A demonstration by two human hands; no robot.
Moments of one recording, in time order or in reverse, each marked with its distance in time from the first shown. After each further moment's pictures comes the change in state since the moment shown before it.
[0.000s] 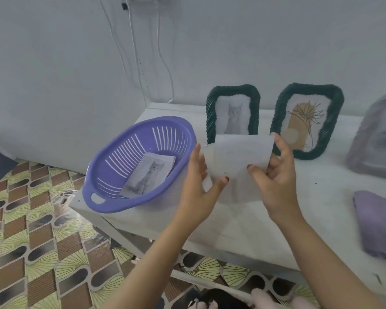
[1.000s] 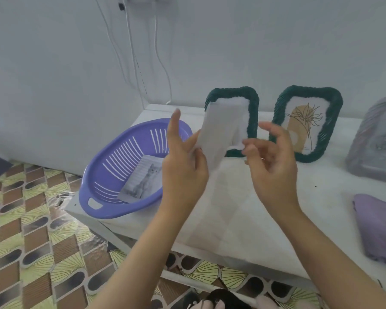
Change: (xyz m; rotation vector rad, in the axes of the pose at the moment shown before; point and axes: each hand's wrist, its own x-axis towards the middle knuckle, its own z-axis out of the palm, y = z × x) left_hand 0.030 0.032 -0.019 0.286 0.314 0.229; right_hand 0.007 -0.034 0.021 -0.189 0.037 -0.244
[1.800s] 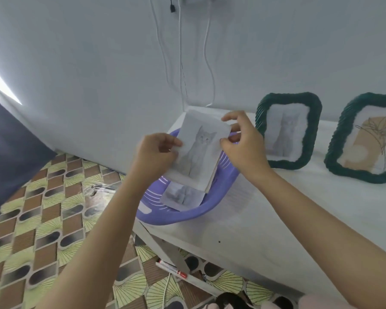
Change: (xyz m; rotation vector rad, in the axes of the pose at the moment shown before) left_hand 0.069 -0.075 -0.120 0.133 -0.168 -0.510; right_hand 0.052 0.005 0.138 -0.101 -0.330 0.054
